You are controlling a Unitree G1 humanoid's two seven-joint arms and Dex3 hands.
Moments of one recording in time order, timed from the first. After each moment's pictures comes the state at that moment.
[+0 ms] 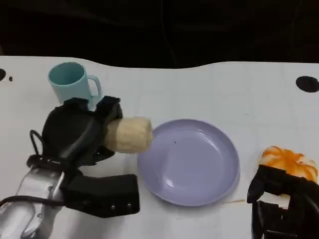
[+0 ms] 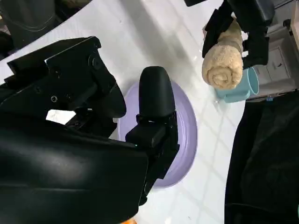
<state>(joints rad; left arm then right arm) -0.30 0.38 -0.36 0.14 0.93 -0.02 0.23 0.29 -0.19 -0.01 -0.69 0.35 0.71 0.16</state>
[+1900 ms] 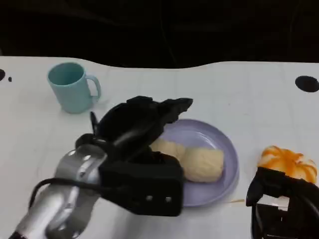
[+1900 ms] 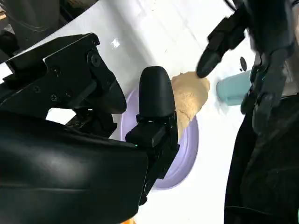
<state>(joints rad) -0.34 0.29 -0.40 -0.12 0.70 0.03 -0.23 0.30 -0.19 0.00 -0.70 0.33 0.70 0.18</state>
